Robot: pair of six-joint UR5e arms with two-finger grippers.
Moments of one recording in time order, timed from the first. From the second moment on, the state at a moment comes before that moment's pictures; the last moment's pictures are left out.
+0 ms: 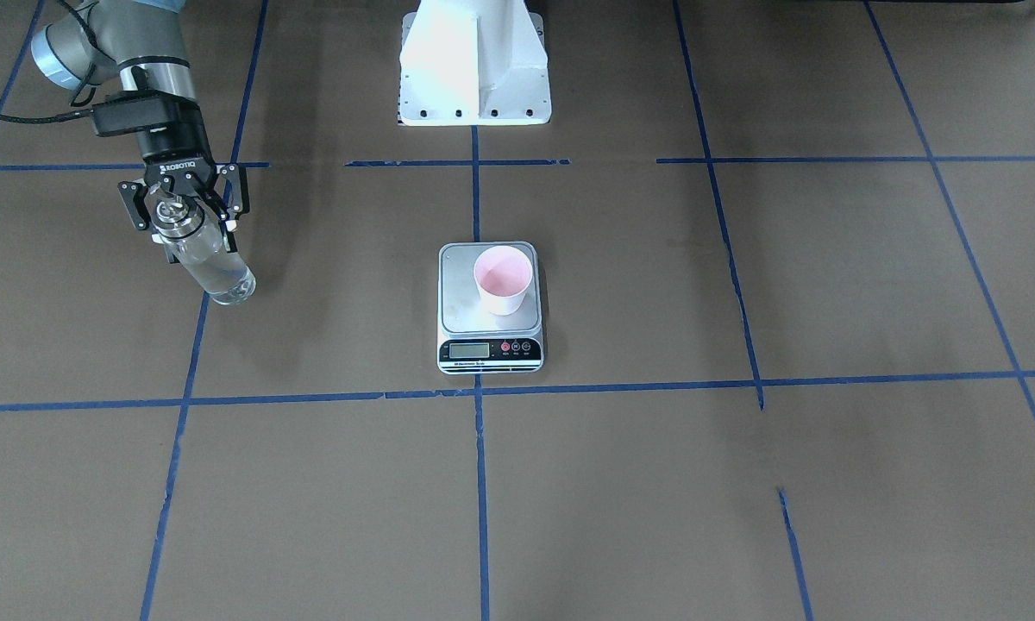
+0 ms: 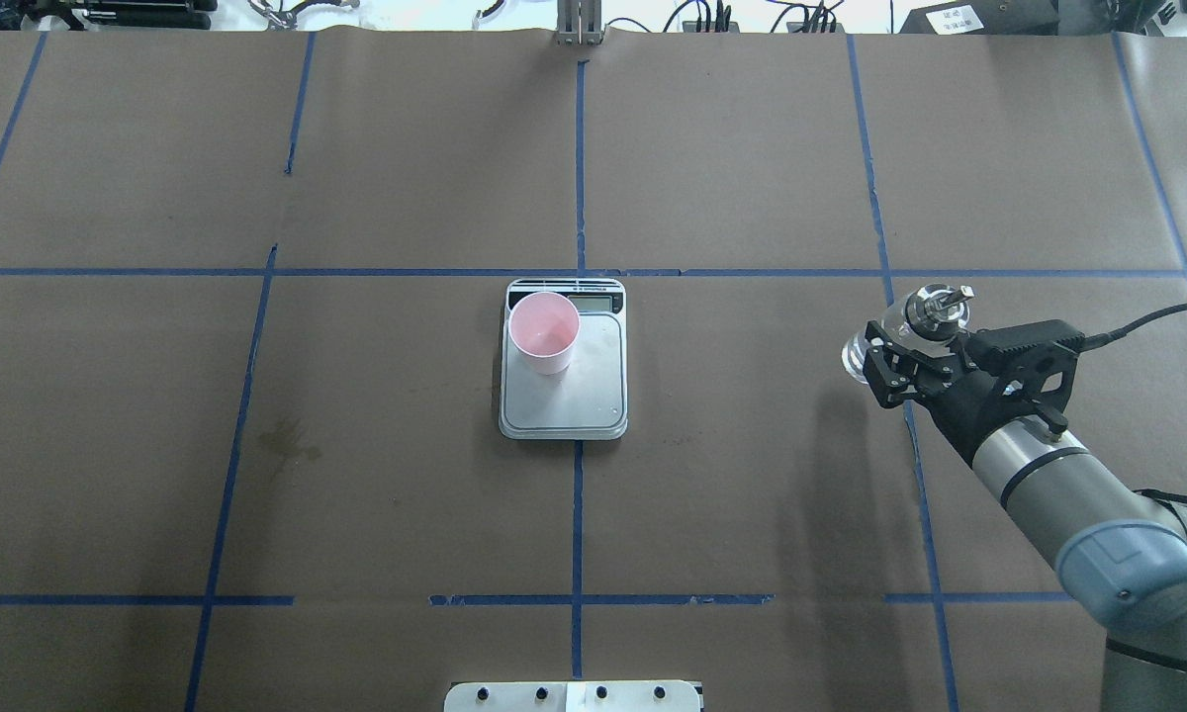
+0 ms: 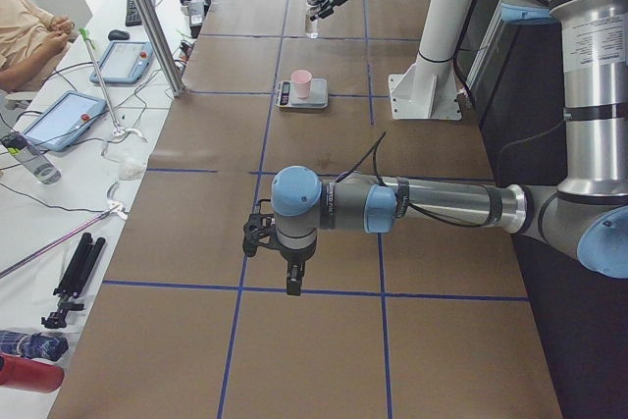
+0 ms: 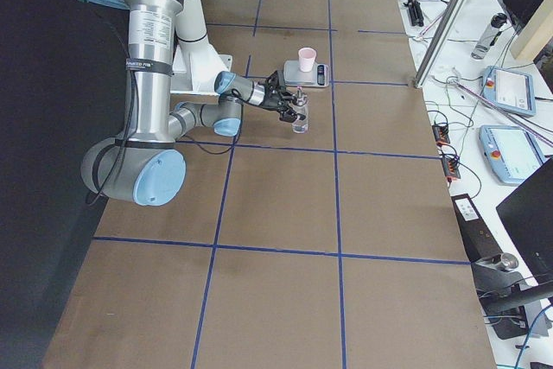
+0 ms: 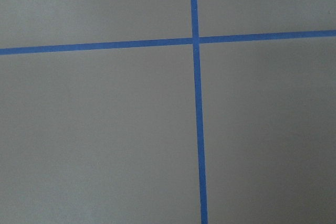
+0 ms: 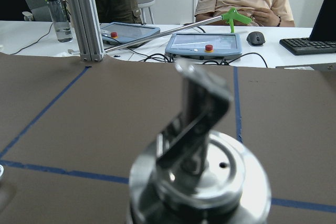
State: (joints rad) left arm -1.59 -1.41 -1.81 -1.55 -2.33 0.03; right arm 0.32 -1.65 1.95 -0.67 0.85 1.05
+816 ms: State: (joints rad) left arm -1.59 -1.39 -1.82 -1.54 -2.33 0.03; right arm 0.39 -1.23 1.94 -1.36 0.80 0.79
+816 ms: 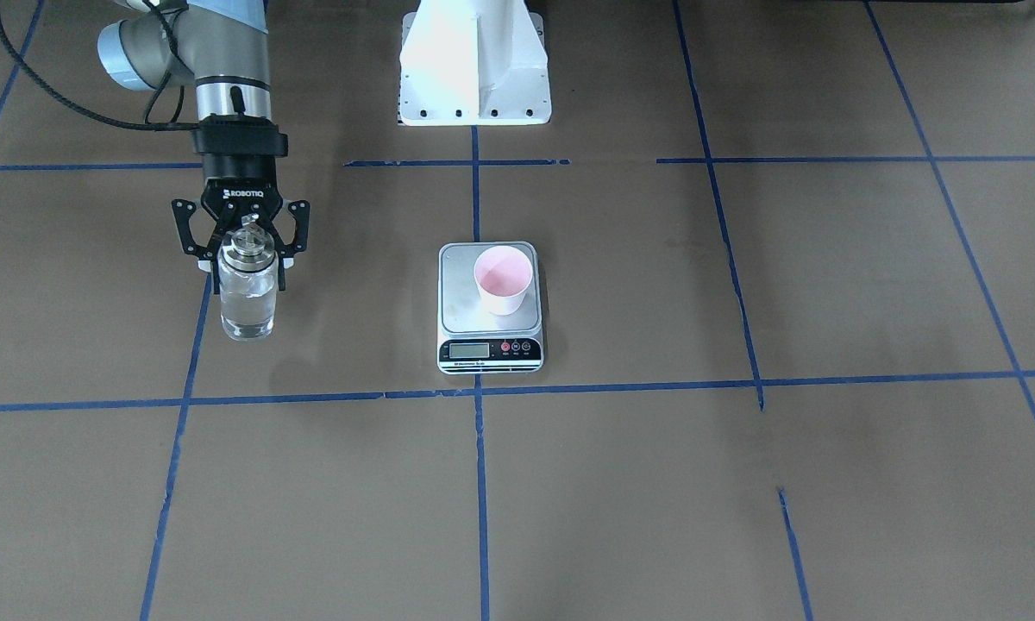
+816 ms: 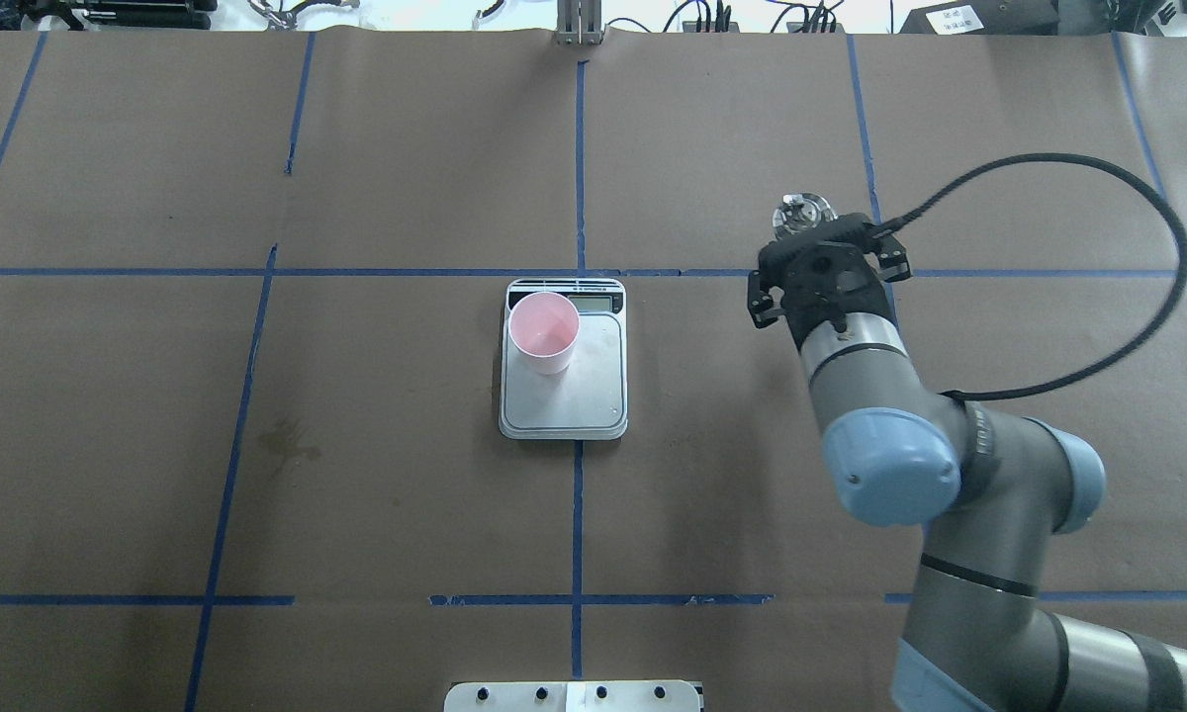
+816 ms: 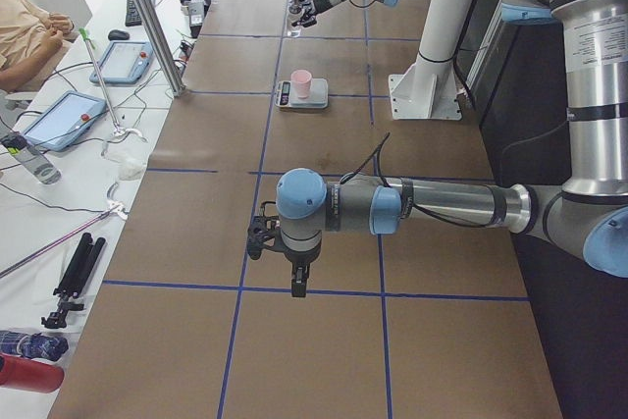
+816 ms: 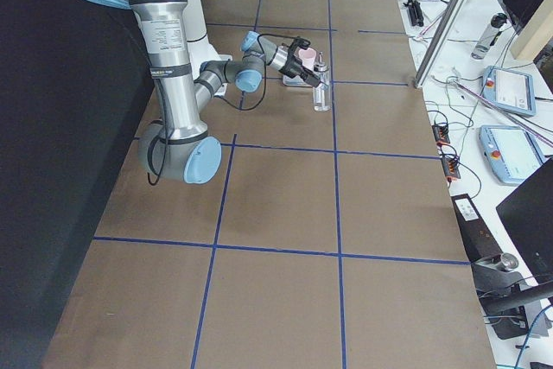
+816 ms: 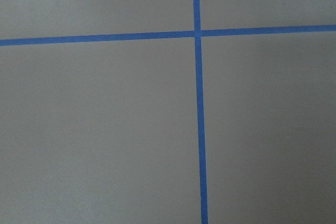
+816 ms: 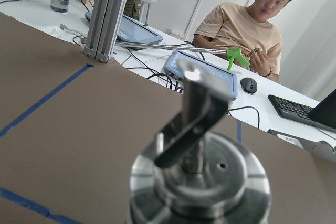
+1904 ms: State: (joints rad) left arm -1.59 -1.39 -1.82 -1.54 -2.33 0.03; right arm 0.36 -0.89 1.70 -1.75 0.68 0.75
